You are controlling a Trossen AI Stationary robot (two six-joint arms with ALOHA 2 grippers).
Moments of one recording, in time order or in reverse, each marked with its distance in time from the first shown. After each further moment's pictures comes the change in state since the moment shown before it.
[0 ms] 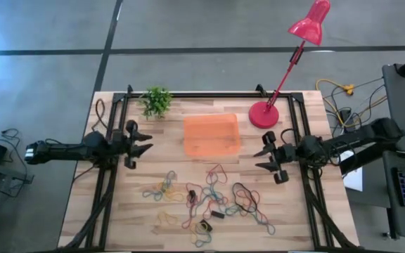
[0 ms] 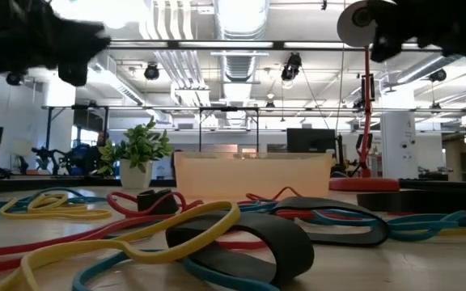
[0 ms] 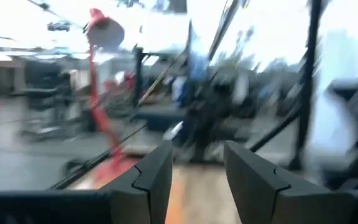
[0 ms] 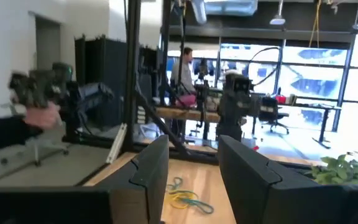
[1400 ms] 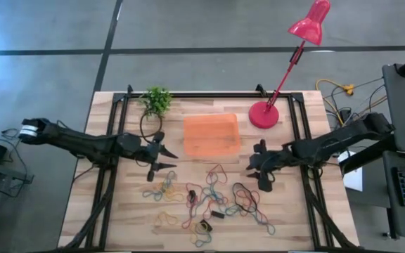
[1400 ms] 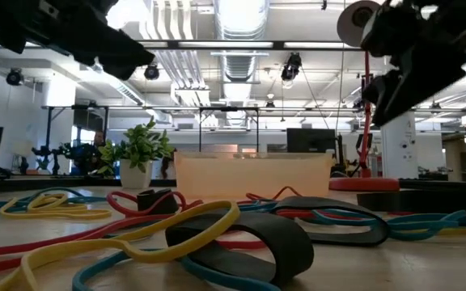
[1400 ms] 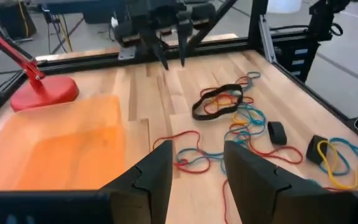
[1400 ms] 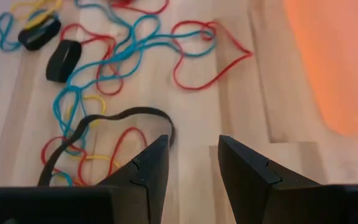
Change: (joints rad) left arm -0.130 0.705 0.405 -0.225 0.082 0.139; right arm 0.089 0.315 0.444 -1.197 0.107 0.362
